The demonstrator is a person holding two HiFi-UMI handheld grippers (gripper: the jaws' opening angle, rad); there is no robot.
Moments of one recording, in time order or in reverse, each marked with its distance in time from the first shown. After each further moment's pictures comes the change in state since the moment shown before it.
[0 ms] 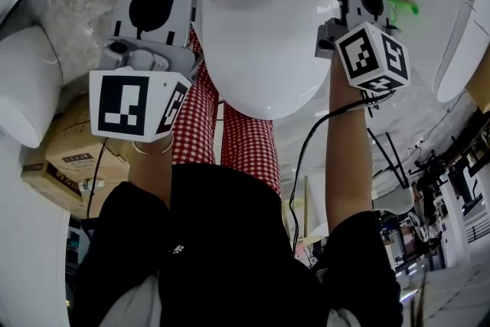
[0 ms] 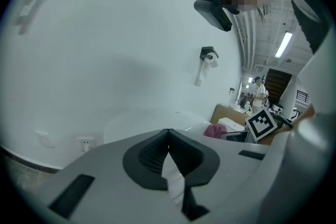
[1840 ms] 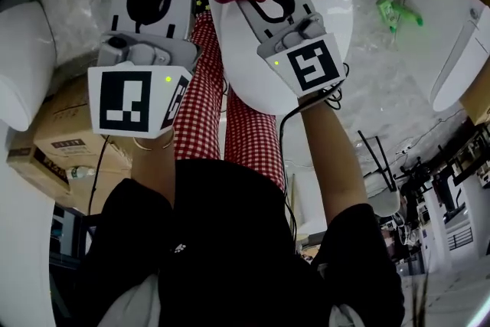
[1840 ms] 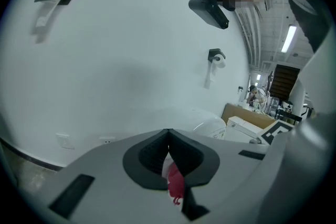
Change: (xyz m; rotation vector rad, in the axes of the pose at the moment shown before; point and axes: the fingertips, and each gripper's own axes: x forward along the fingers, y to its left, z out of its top) left arm -0.050 0.047 -0.012 0.010 -0.018 0.103; right arm -0.016 0.239 -0.099 -0.406 0.099 0.715
